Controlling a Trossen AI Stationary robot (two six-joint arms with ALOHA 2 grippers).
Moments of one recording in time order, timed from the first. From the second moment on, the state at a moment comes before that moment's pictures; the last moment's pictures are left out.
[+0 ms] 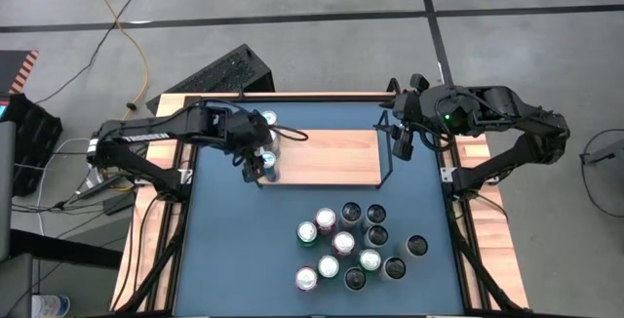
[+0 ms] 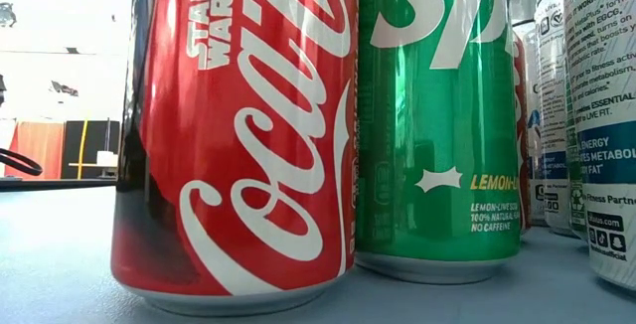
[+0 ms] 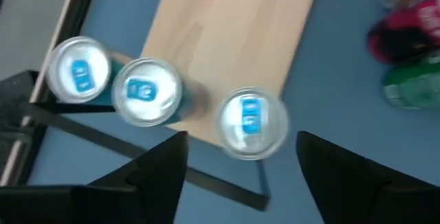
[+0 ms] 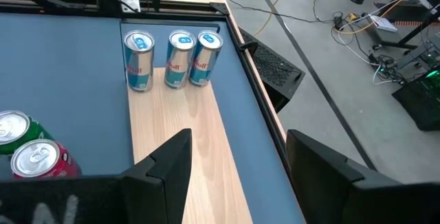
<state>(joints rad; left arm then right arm) 0.07 1.38 1.48 -1.16 -0.19 -0.20 0.04 1.26 1.76 -1.12 0.44 -0.02</state>
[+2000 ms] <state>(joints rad) -0.18 1.21 1.13 -0.78 -0.25 -0.28 0.02 1.26 1.76 -1.12 0.44 -0.02</state>
